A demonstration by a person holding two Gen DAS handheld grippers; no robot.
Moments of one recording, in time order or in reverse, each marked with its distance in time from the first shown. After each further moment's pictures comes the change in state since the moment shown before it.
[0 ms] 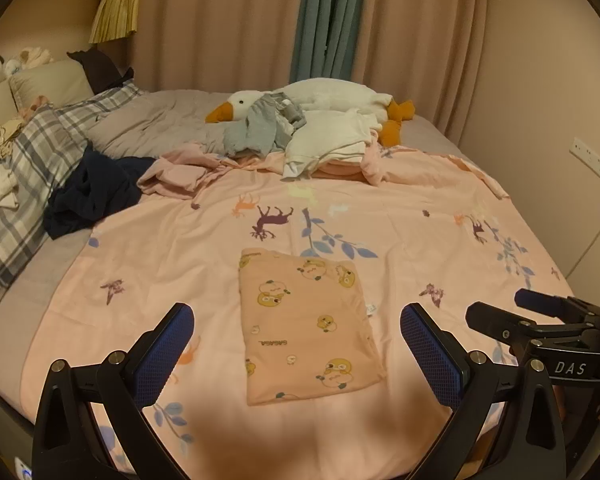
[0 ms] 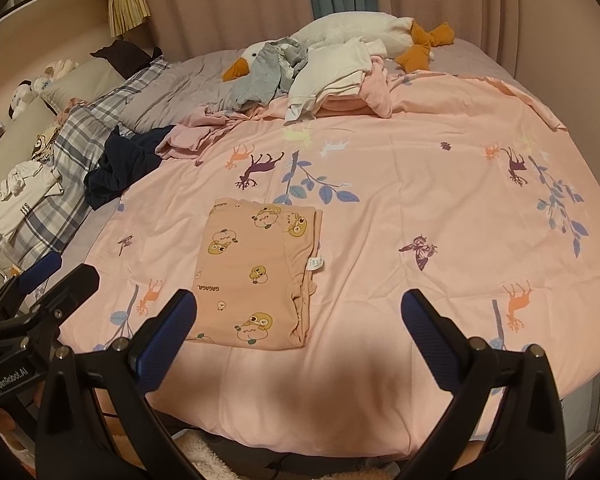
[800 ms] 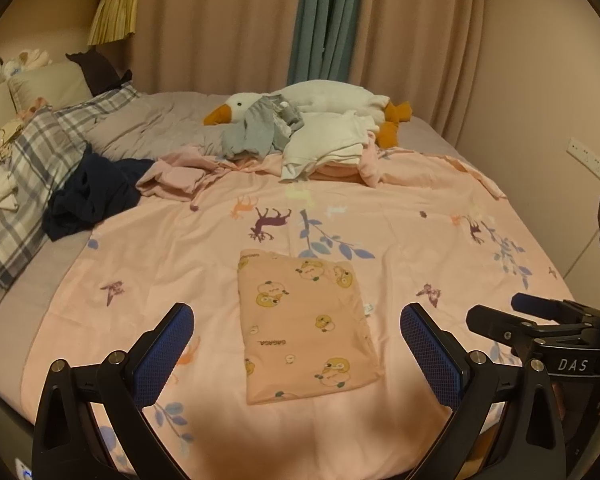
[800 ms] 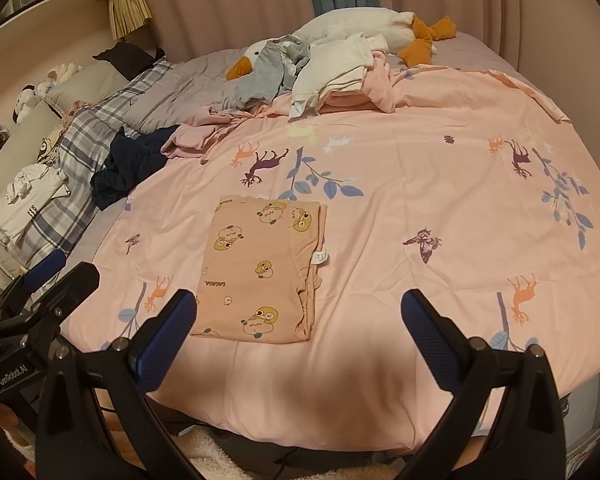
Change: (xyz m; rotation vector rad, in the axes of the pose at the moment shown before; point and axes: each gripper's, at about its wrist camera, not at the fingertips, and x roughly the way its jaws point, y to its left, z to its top) left arm -0.004 0.000 -0.001 0.004 -0.007 -0.008; right arm 0.001 -0.008 0.000 0.019 0.021 0.037
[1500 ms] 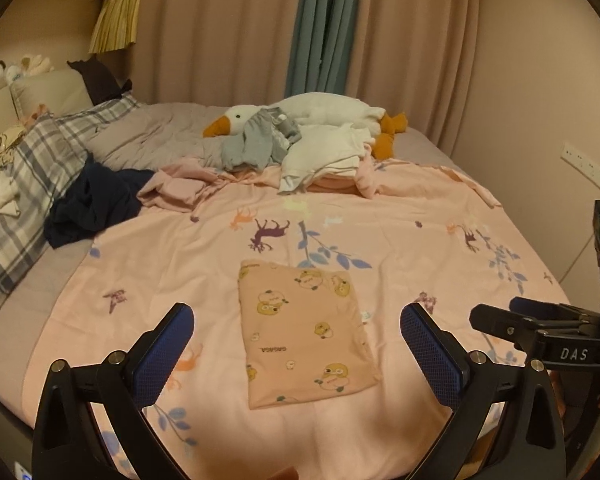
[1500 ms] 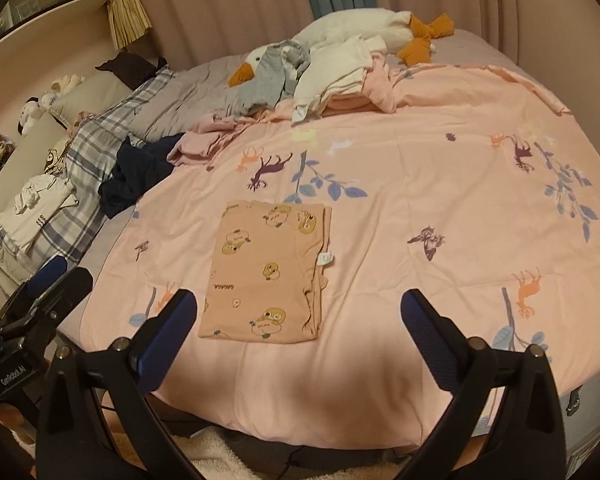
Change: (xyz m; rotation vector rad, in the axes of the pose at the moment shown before) left arm -0.008 0.006 -0.001 0.003 -0.046 -0.014; right arm -0.006 -0.008 0.001 0.021 -0.021 0.023
